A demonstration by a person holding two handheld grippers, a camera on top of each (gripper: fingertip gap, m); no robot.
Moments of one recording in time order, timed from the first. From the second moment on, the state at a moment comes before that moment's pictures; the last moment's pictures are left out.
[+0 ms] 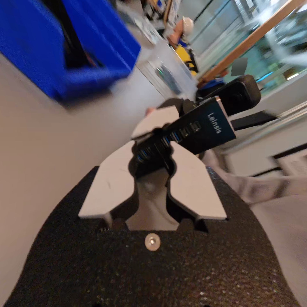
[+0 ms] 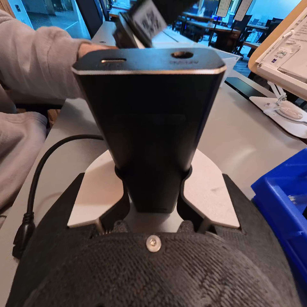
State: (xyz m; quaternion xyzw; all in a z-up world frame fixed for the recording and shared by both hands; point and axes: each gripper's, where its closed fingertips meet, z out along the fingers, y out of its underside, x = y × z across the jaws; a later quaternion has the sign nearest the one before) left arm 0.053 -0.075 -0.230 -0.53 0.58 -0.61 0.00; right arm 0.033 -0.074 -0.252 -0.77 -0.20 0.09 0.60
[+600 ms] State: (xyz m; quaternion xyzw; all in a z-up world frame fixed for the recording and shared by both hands) left arm 0.047 -0.114 -0.156 -0.26 0.75 -0.57 0.23; right arm 0.029 -0.070 -0.210 -0.73 -0.15 0.13 0.66
